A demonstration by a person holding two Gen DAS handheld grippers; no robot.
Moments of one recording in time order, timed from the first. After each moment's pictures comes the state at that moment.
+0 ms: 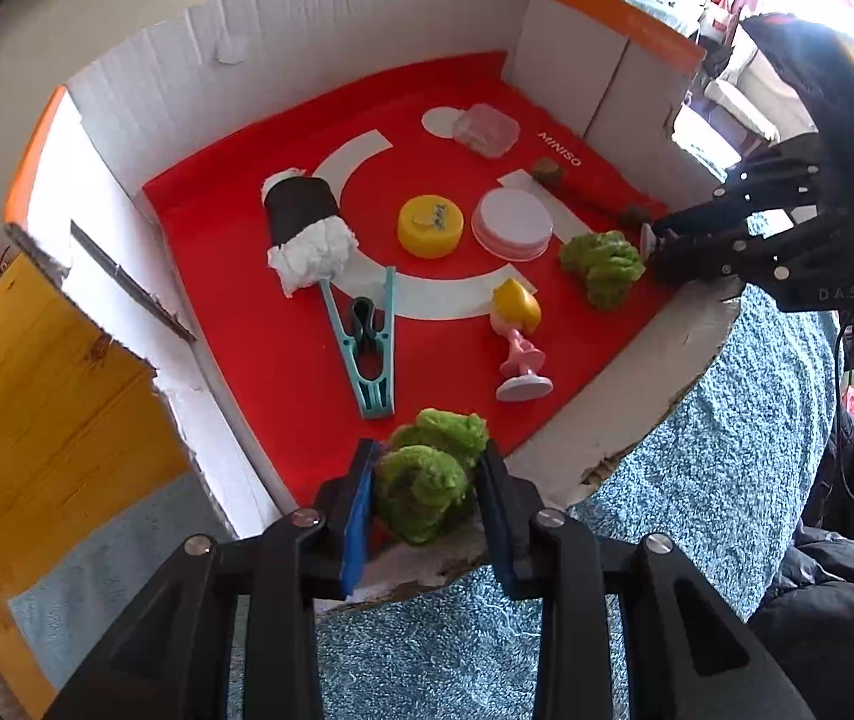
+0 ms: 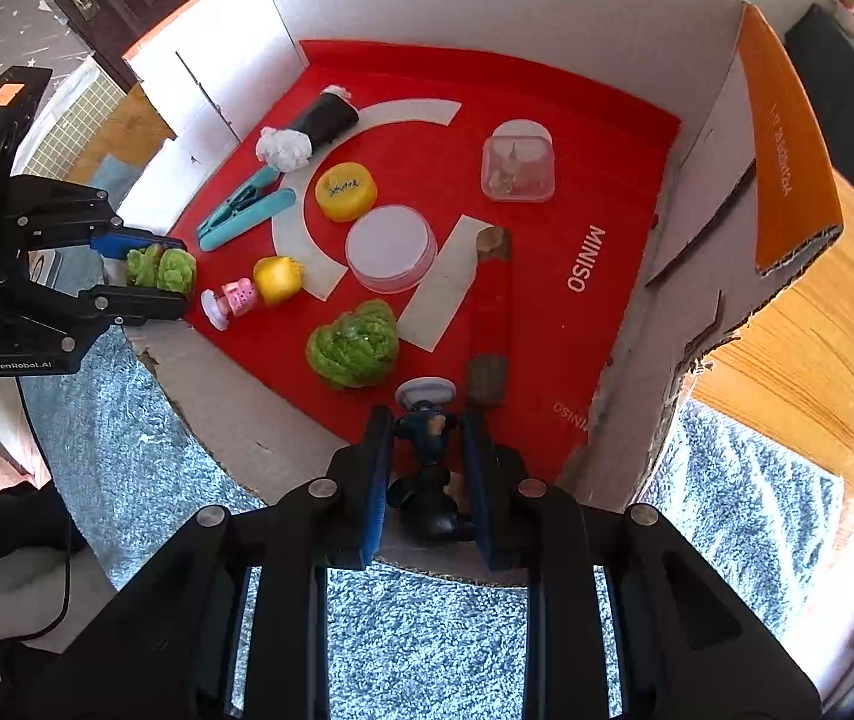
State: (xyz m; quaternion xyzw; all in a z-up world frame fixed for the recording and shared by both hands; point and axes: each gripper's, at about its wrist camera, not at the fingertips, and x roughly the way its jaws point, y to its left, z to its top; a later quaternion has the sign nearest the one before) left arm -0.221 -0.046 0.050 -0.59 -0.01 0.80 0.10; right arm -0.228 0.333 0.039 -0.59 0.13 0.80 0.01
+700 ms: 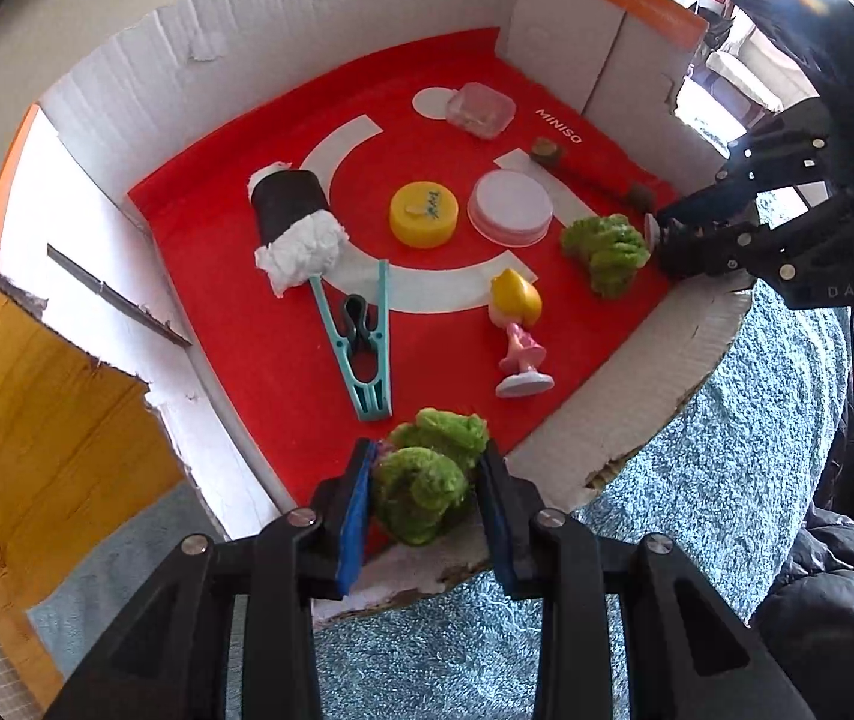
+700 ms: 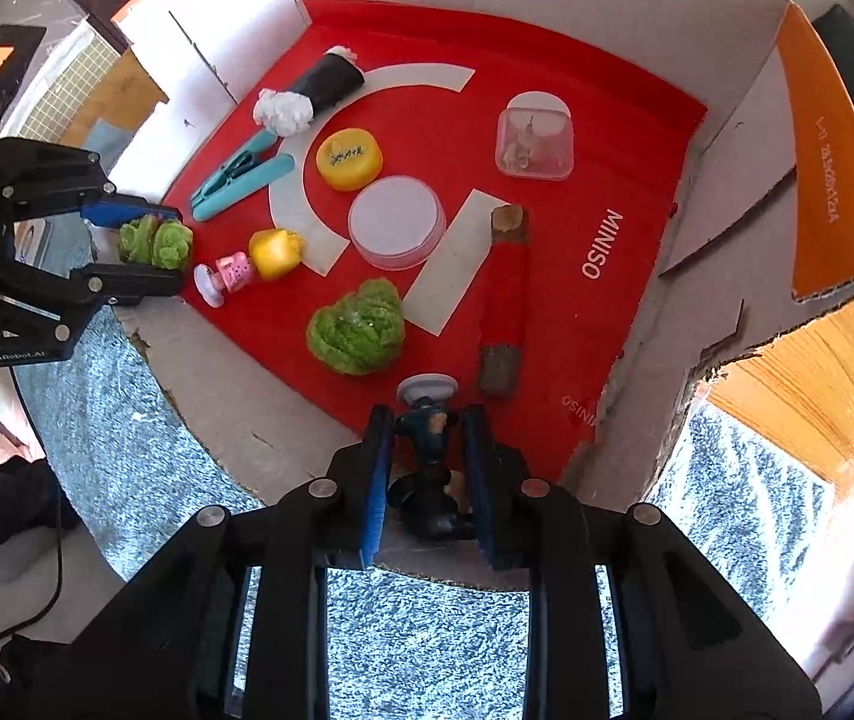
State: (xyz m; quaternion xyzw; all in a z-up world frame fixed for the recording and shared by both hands) left arm -0.222 -0.043 0.051 -0.61 0.01 0.79 0.10; right arm -0.235 0.329 0.035 -0.63 0.11 0.77 0.00
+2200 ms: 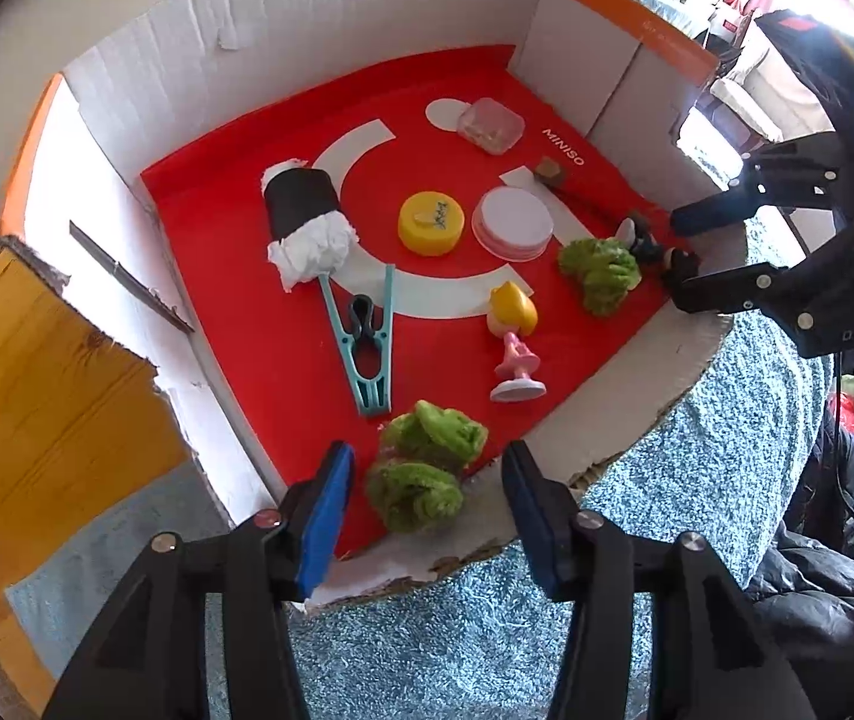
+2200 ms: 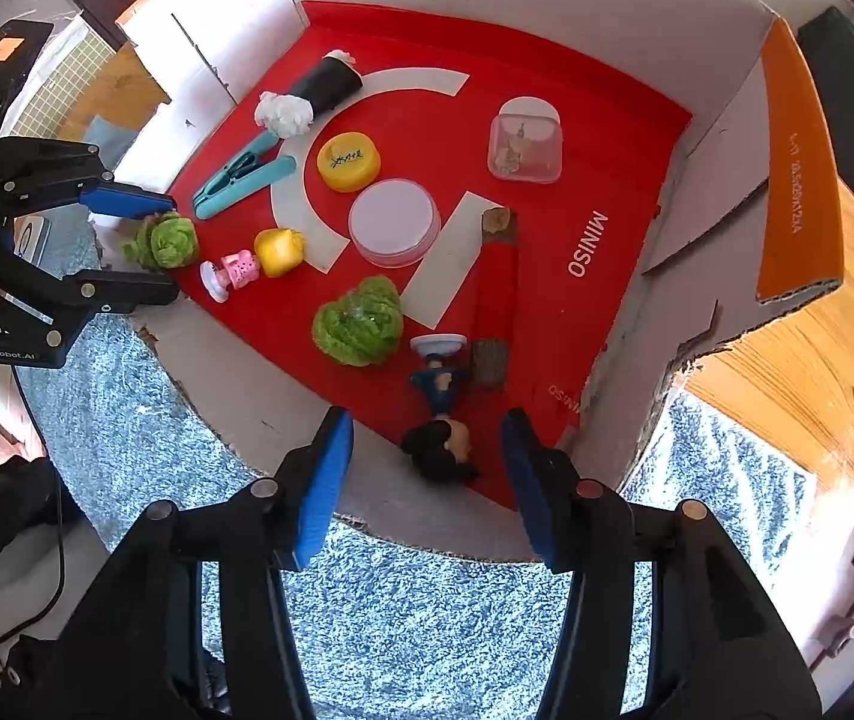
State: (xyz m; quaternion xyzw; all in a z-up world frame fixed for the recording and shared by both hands) left arm -0.208 -0.076 0.079 -0.61 -0.03 0.79 0.10; right arm -0.232 0.335 0.054 -0.64 0.10 0.76 0.01
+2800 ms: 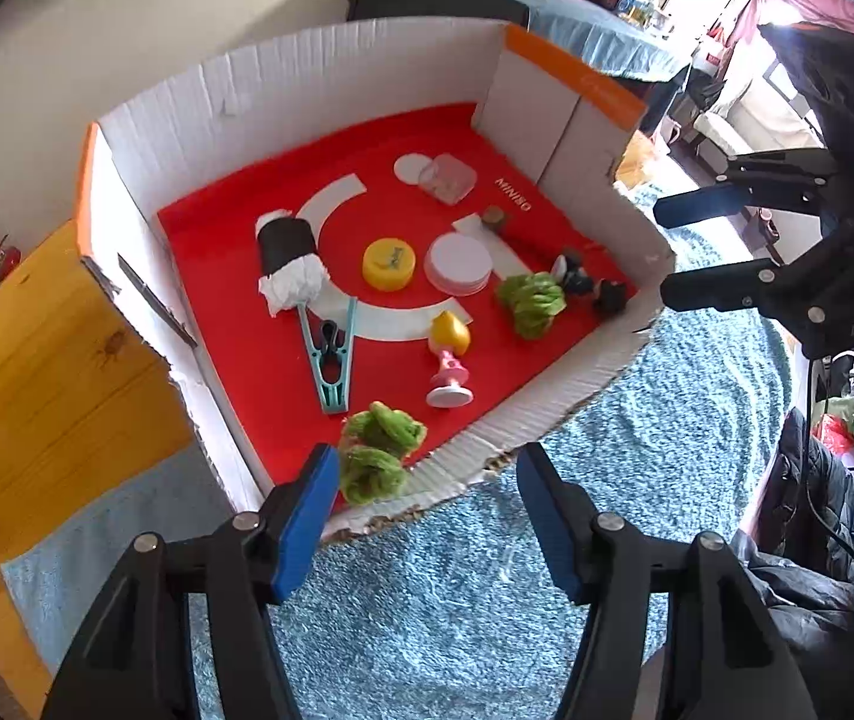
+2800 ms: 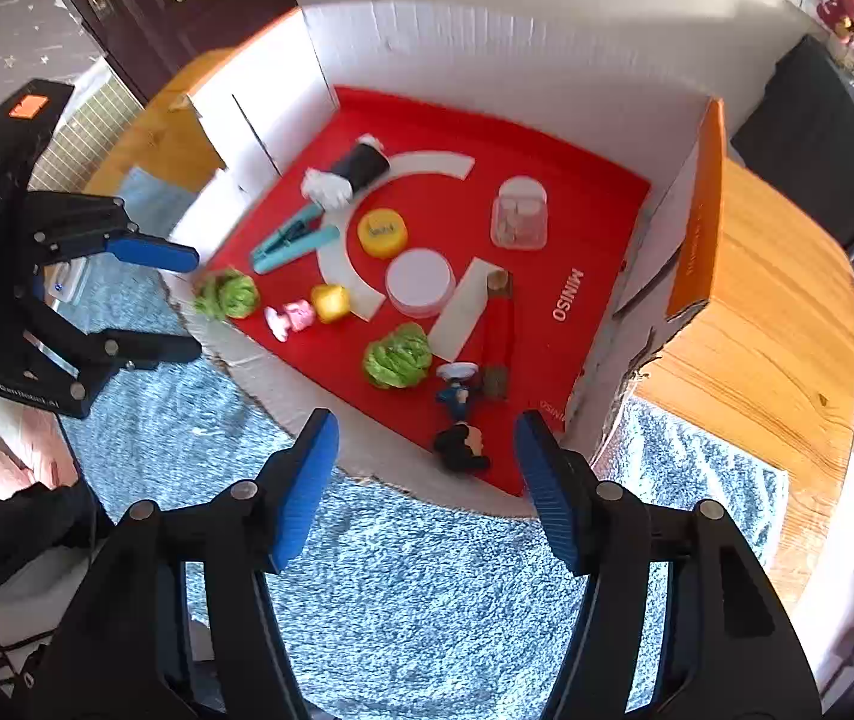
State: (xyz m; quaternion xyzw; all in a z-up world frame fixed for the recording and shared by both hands) left arm -0.203 -0.037 0.091 -0.56 -0.05 0.82 0.11; right arm -0.215 0.322 0.098 -0.57 0.11 0.81 0.02
